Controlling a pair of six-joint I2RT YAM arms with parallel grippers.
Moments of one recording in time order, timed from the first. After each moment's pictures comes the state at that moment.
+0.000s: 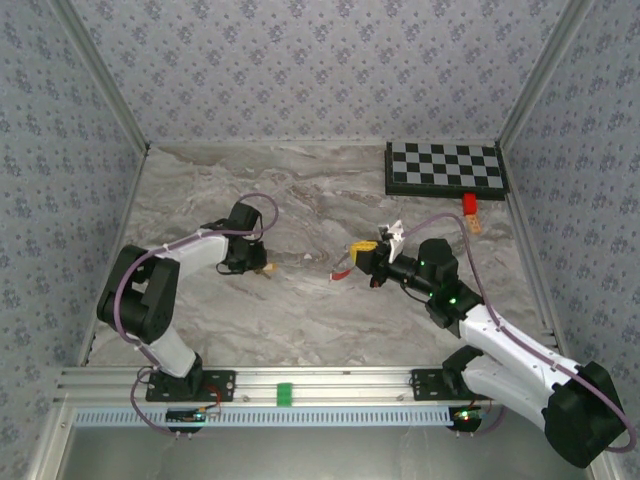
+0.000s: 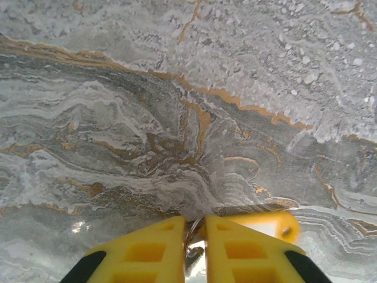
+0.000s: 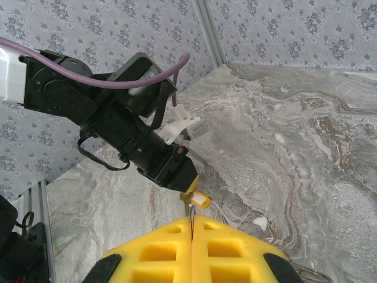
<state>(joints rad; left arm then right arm) -0.40 1.64 0.91 -0.49 0.04 -0.51 0.58 0.90 0.45 0.31 -0.42 0.29</state>
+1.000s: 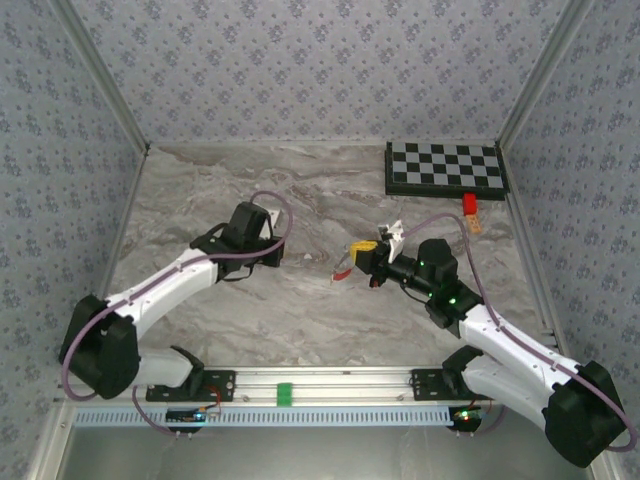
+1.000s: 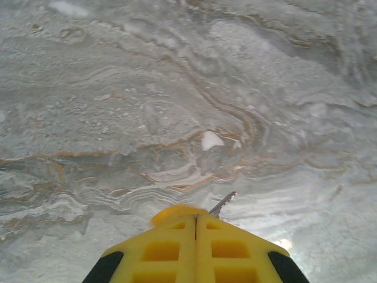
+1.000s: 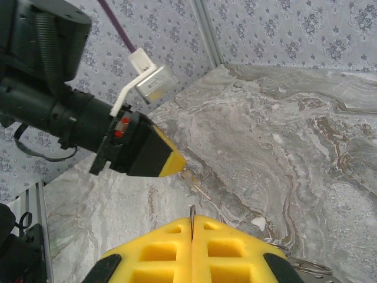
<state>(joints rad) -0.60 1.30 0.88 -0.43 0.06 -0.34 0.59 0.90 0.45 0.31 -0.41 0.29</state>
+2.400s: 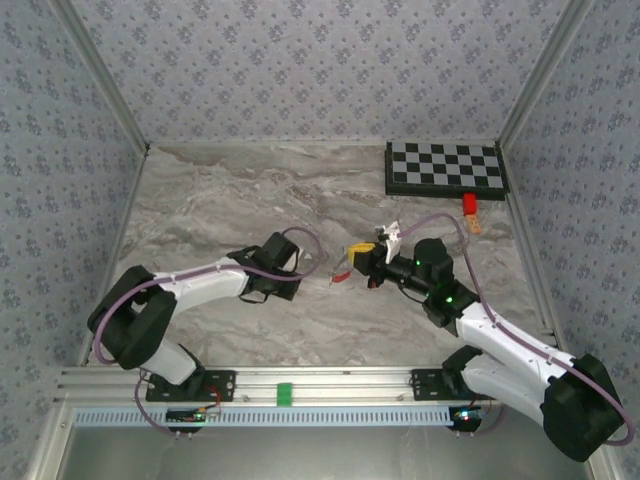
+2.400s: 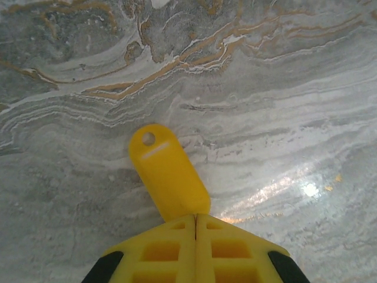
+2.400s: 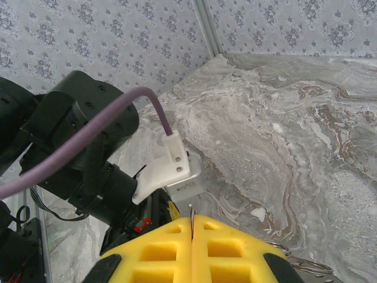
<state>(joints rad) -0.76 1.52 0.78 -0.37 0.04 -0.33 0.59 0.93 0.44 0.32 -0.40 0.29</state>
